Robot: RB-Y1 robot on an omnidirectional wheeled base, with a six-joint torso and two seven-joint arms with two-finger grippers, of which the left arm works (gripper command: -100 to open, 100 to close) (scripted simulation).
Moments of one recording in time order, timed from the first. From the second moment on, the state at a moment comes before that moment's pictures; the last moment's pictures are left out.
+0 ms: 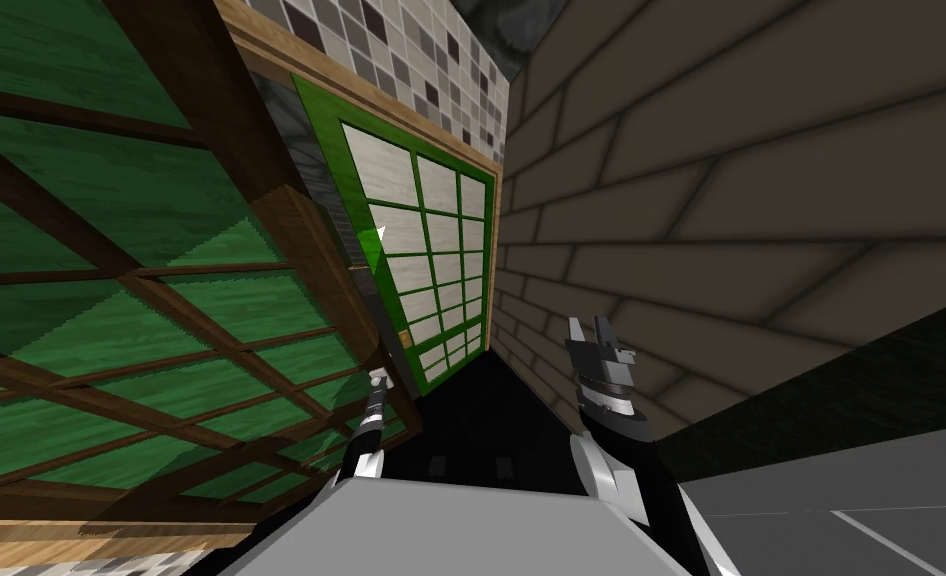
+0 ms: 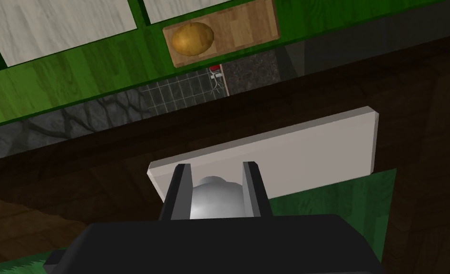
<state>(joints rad) 0.03 0.12 0.38 -0.69 0.09 -0.83 -0.15</state>
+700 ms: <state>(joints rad) 0.00 0.14 0.35 -0.65 0.13 -0.86 0.00</state>
